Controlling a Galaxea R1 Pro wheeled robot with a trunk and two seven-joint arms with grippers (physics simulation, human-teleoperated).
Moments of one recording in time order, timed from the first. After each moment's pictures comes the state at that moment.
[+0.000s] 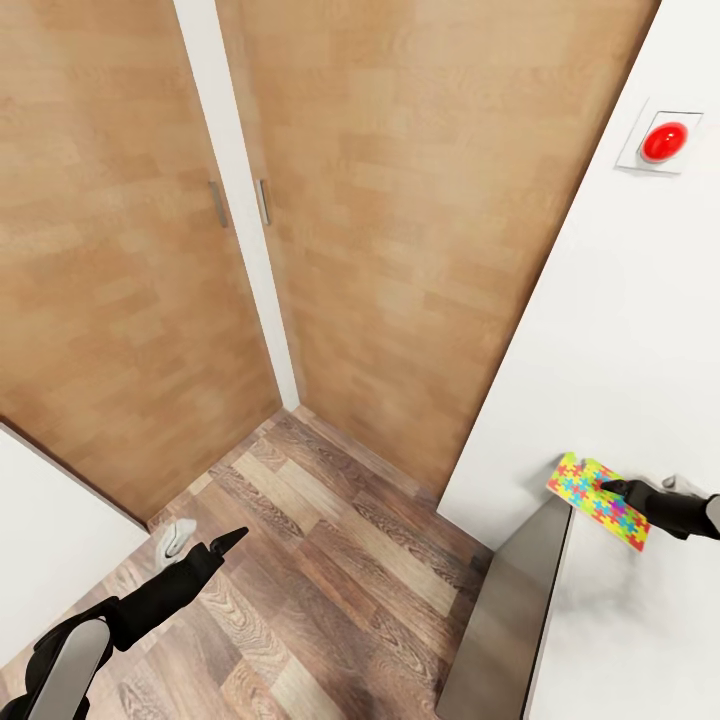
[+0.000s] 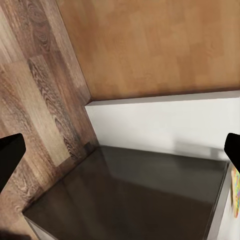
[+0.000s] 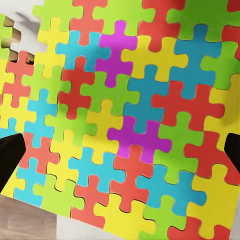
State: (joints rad) left arm -0.14 0.11 0.21 -1.48 0.95 0.76 -0.16; right arm -0.81 -0.58 -0.18 -0.54 -0.63 0.72 0.16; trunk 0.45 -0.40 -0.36
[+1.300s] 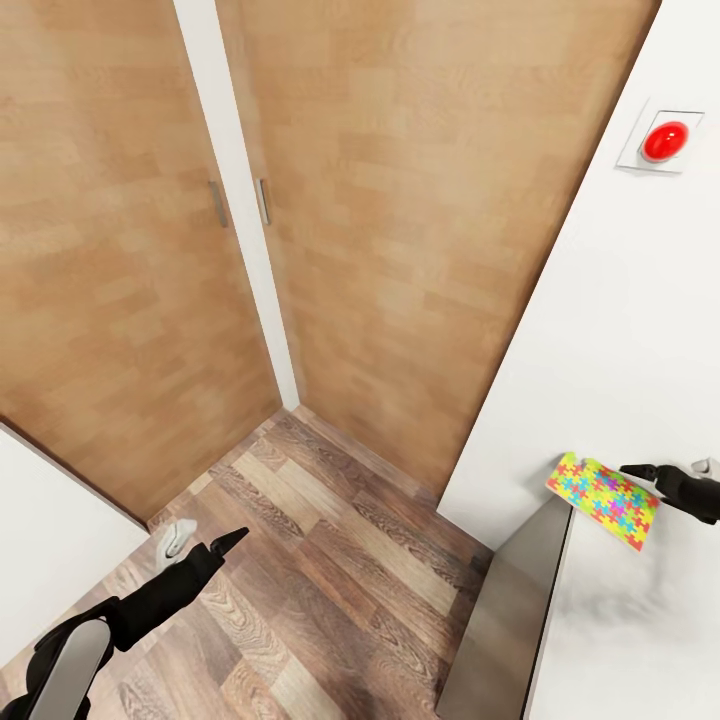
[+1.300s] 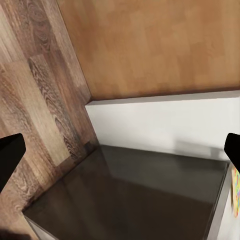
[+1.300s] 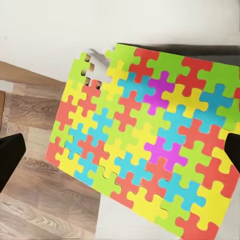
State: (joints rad) left arm -0.14 0.11 0.21 -1.47 0.95 0.76 -0.16; right arm -0.76 -0.69 -0.18 -0.66 -0.64 0.82 0.42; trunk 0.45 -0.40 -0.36
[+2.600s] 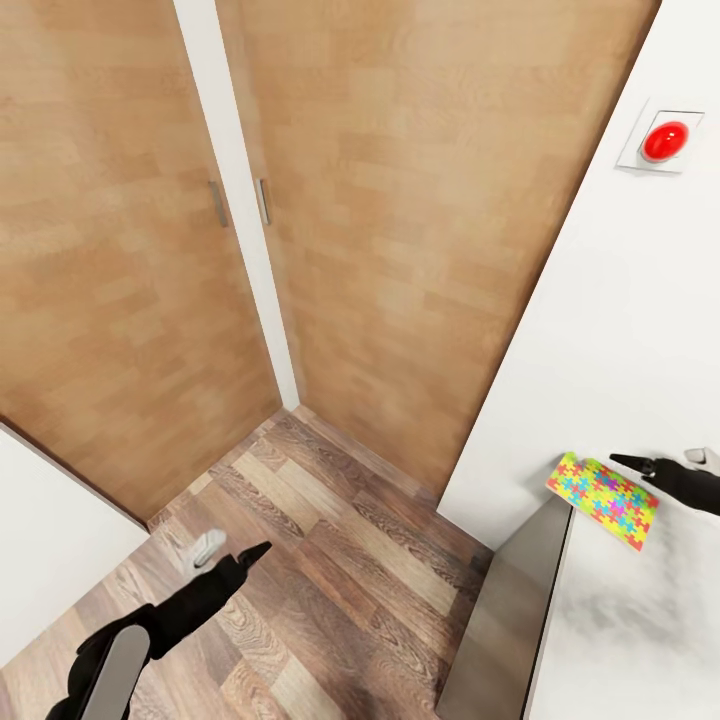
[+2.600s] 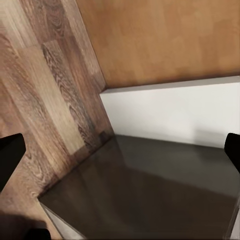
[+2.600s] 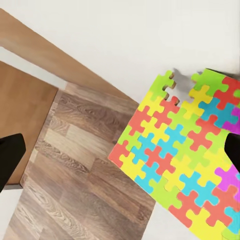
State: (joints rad) left arm -0.14 -0.01 0.21 -1.44 0.76 0.74 -0.16; right arm -0.67 -0.71 -0.18 -0.78 -0.62 0.71 0.68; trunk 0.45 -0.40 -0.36
